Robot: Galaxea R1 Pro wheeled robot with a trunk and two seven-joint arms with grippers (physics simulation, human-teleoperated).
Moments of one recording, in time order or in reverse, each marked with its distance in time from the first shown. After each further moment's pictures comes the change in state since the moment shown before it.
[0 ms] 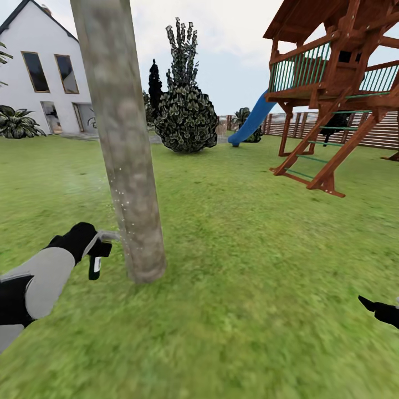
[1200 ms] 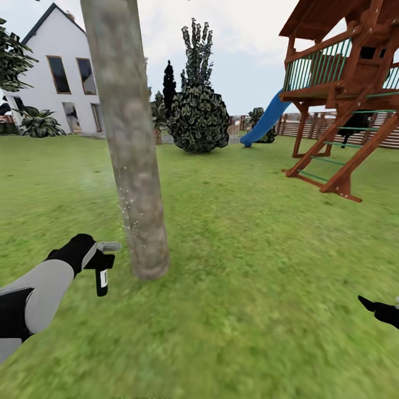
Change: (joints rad) left arm 0.077 0.006 0.004 -0.017 0.185 0.050 0.005; right arm 0.000 0.000 0.000 0.001 0.000 -0.001 0.000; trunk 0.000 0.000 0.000
